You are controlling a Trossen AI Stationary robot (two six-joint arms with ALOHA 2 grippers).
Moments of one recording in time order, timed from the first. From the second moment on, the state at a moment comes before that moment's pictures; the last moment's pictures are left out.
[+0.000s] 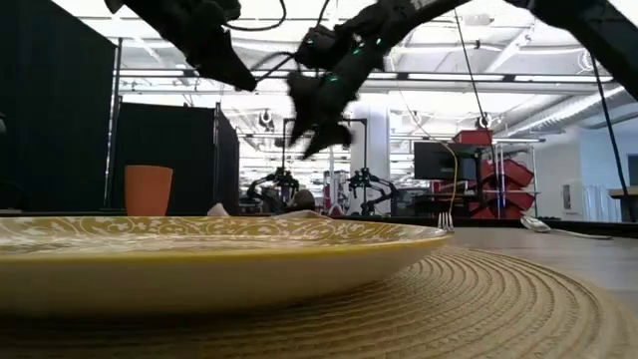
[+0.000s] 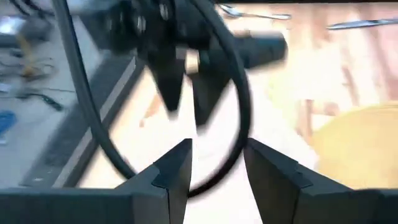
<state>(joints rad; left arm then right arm) 0.25 1.10 0.86 -0.39 0.00 0.11 -0.40 2.06 1.84 -0.90 -0.17 0.14</state>
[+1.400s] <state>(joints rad) 0.62 1.74 1.05 -0.21 0.22 -0.05 -0.60 1.12 0.94 -0.38 -0.11 0.21</state>
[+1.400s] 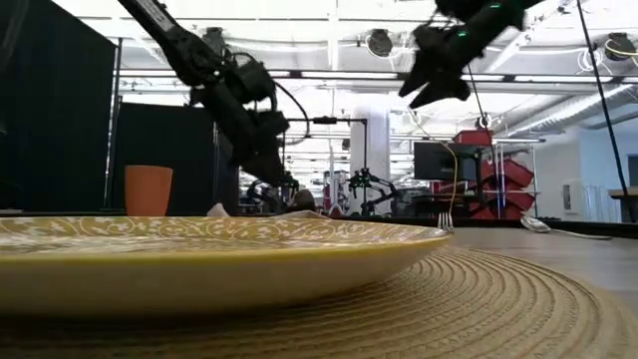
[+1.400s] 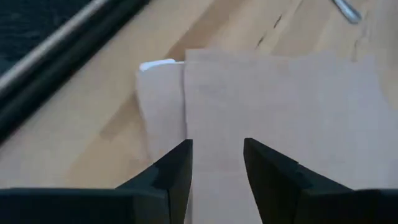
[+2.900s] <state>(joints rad) 0.61 1.89 1.12 -0.38 0.18 -0.01 -0.53 1.01 0.62 -0.07 -0.11 0.35</state>
